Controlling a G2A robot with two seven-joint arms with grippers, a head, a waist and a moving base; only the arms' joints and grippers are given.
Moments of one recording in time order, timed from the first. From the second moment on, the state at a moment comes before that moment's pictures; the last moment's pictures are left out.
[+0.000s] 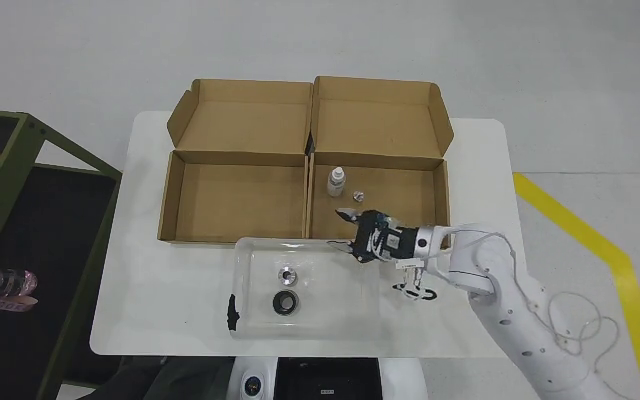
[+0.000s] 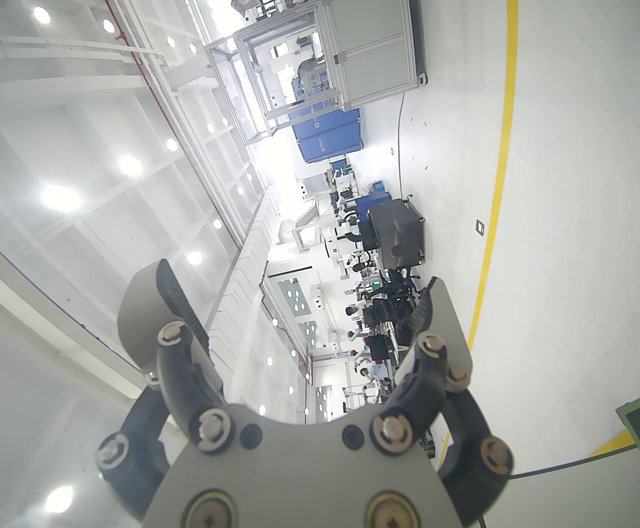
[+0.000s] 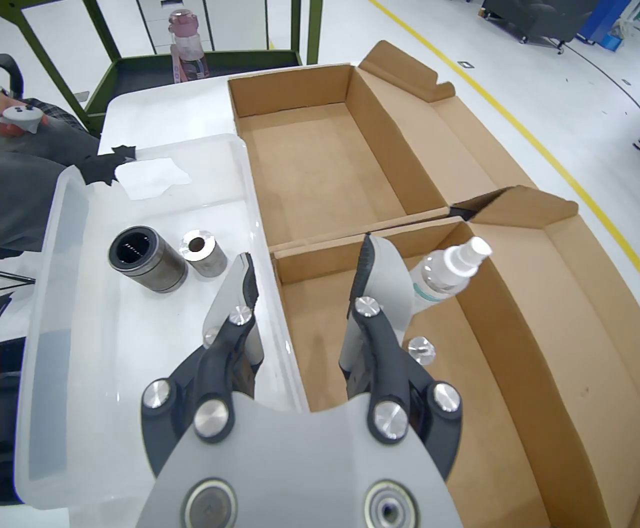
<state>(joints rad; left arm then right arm) -0.33 -0.16 -0.45 -1.44 1.96 -0.37 0.19 -1.15 -1.06 1.07 -1.86 -1.15 -0.77 0.35</state>
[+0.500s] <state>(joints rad) -0.33 -0.16 -0.45 -1.44 1.96 -0.37 0.19 -1.12 -1.08 0.89 -1.91 -1.27 -0.77 0.38</state>
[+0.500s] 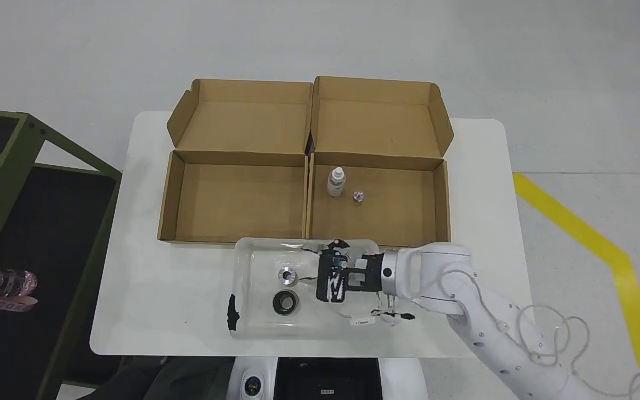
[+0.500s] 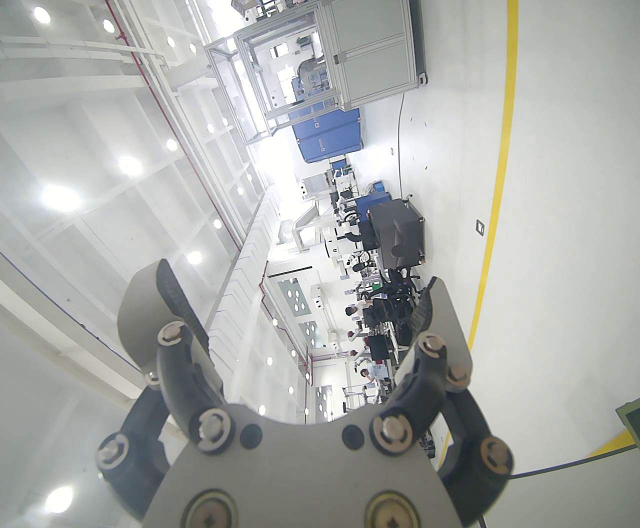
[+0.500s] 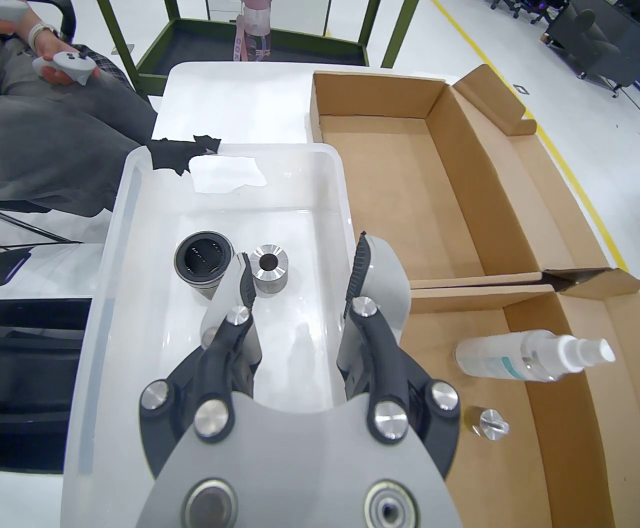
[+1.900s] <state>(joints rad) -0.33 -0.16 -0.45 -1.44 1.96 -0.37 0.19 -0.97 -1.18 0.65 -1.68 -1.37 -0.68 0.45</state>
